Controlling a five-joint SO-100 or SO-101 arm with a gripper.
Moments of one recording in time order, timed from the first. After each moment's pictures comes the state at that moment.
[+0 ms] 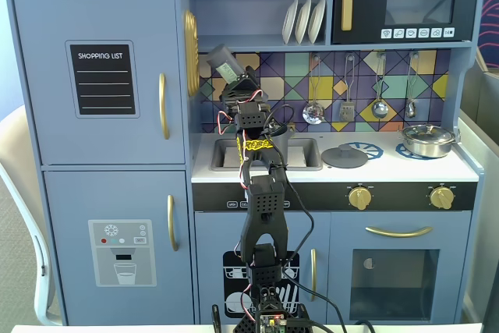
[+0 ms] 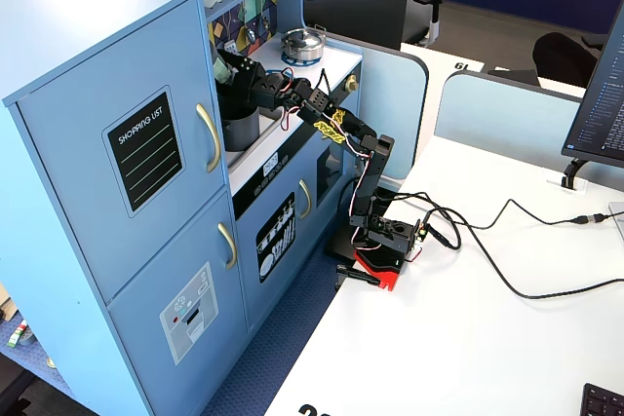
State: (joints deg) arm -5.3 106.1 72.1 29.3 59.1
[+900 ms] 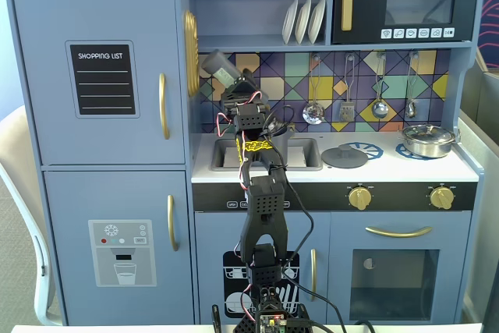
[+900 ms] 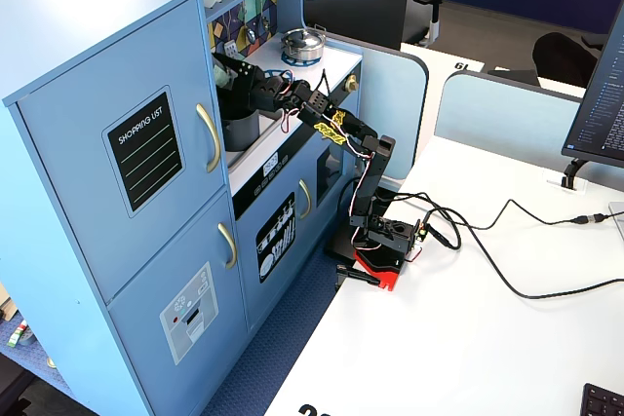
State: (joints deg) arm -5.4 107.0 73.3 29.3 49.4
